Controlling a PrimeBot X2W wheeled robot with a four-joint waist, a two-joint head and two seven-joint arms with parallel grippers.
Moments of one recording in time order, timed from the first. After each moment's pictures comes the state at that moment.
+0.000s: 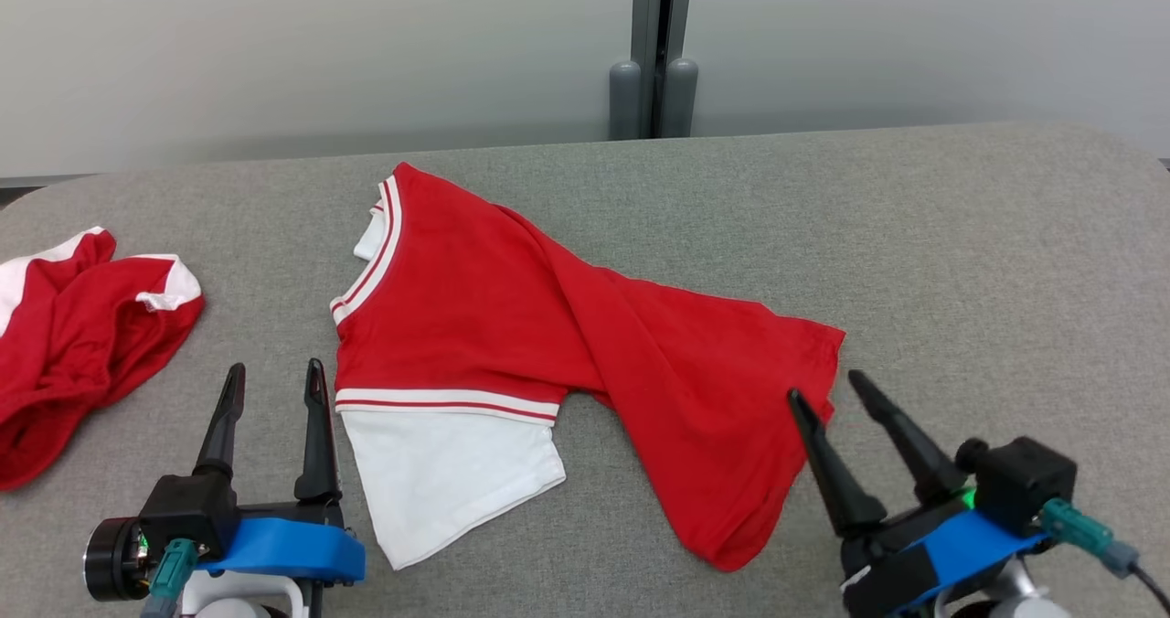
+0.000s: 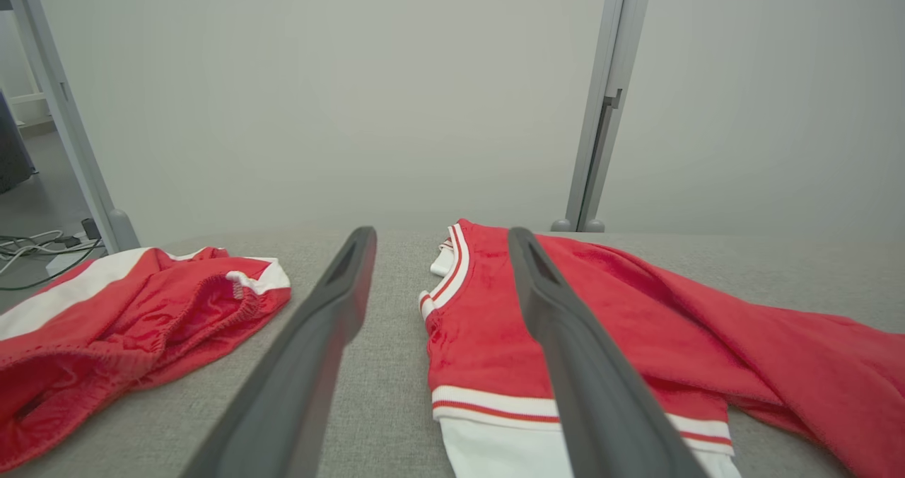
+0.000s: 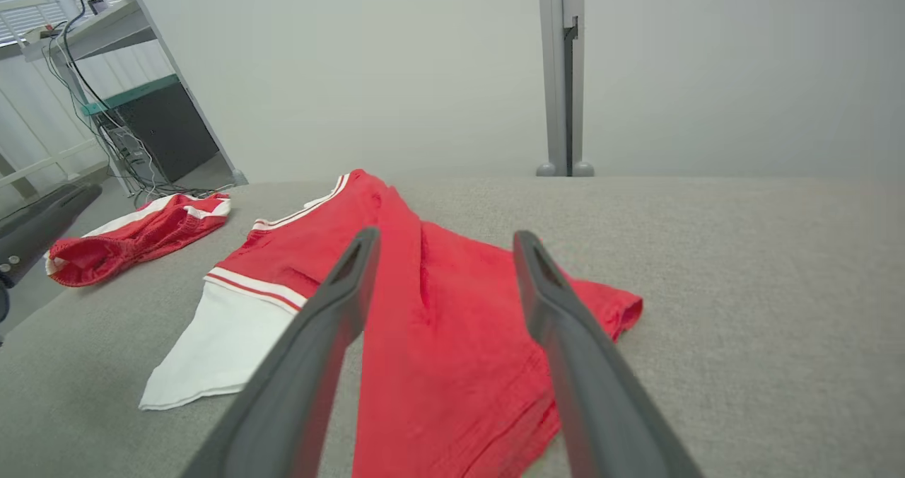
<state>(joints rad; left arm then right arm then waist) -0.08 0.05 0.04 0.23 -0.09 -0.10 -0.26 -0.02 -0.14 0.21 -0.03 0.33 0.13 -0.03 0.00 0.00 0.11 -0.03</state>
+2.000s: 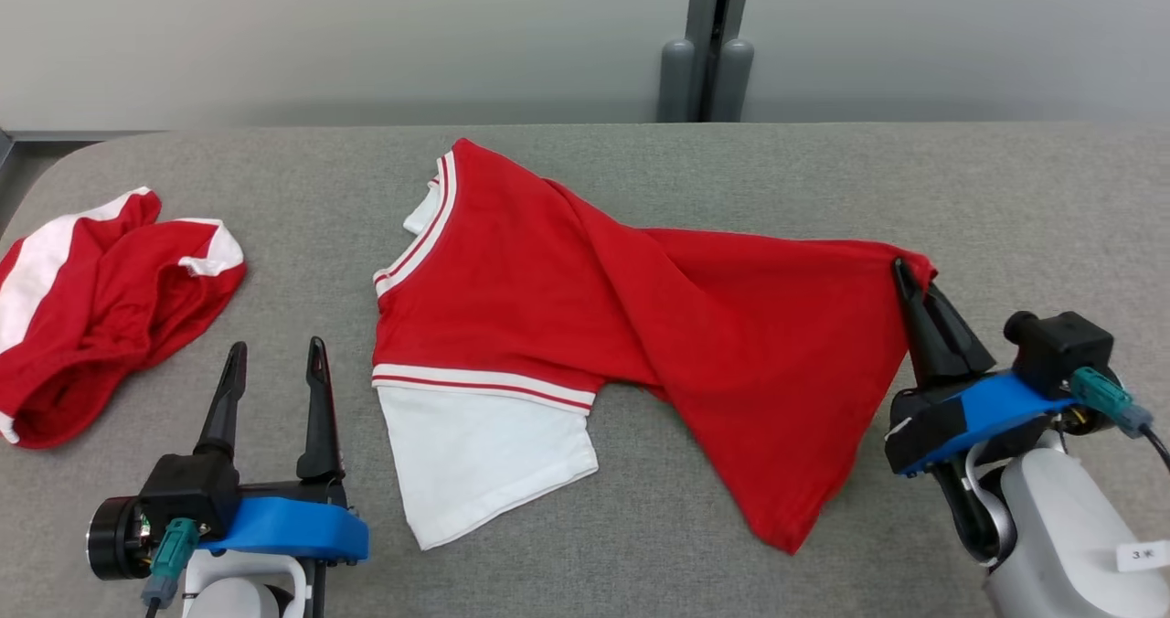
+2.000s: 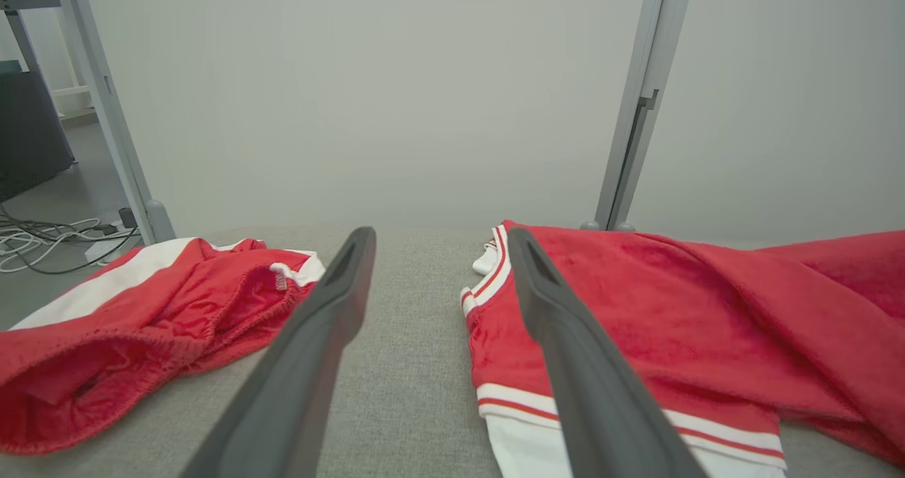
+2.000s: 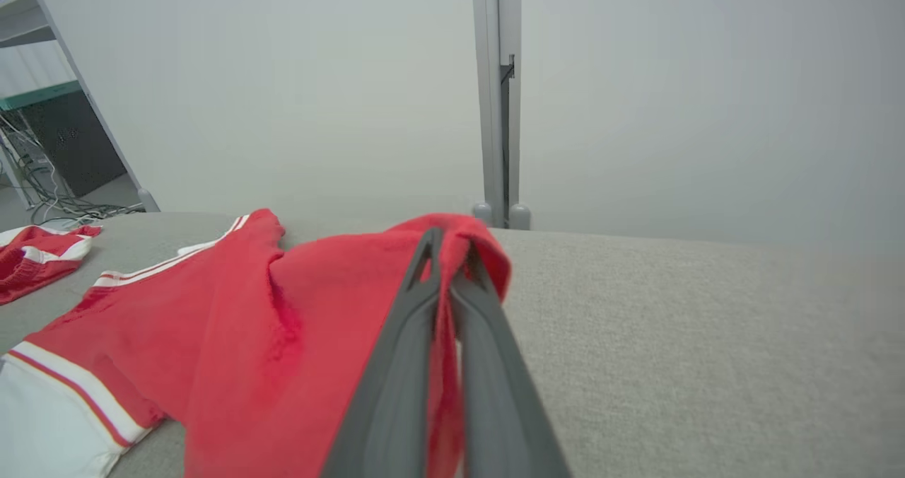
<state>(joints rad) -0.12 0.05 0.03 0.25 -0.10 -0.09 -0.26 -0.42 -0.19 0.16 0.54 0.30 0.13 -0.26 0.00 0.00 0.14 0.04</state>
